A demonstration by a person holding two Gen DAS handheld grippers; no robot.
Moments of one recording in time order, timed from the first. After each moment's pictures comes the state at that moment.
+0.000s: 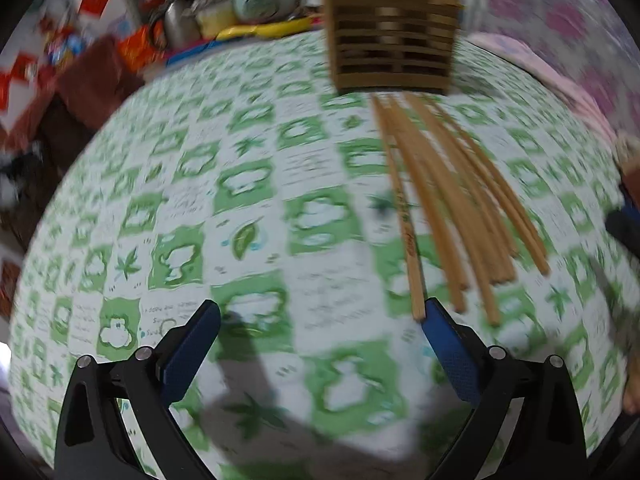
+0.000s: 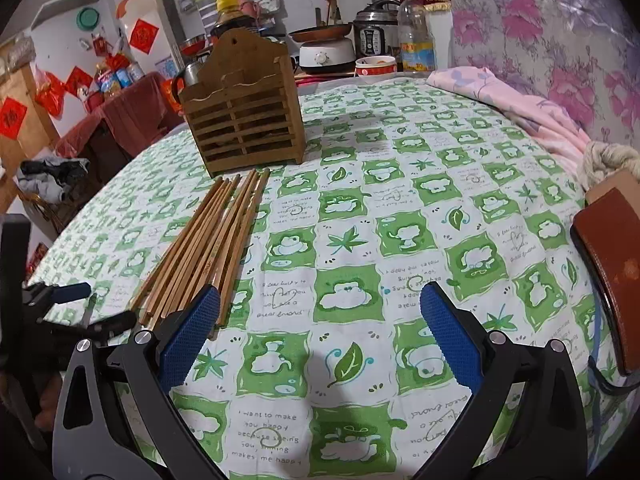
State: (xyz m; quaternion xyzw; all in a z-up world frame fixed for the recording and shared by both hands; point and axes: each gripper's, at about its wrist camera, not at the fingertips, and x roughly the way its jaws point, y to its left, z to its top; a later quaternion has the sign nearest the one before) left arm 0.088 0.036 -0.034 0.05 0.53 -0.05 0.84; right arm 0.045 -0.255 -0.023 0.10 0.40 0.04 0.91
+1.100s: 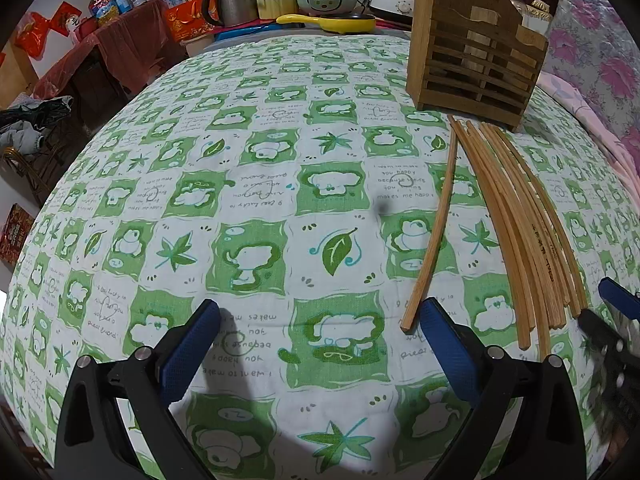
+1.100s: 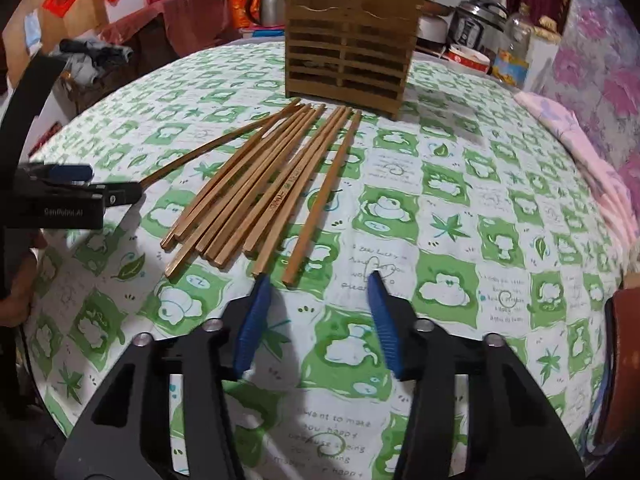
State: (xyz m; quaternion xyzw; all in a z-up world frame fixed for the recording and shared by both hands) left arm 0.098 0.066 -0.036 0.01 0.52 0.01 0.85; right arm 0.060 -0.185 -0.043 -0.06 0.46 0.12 0.88
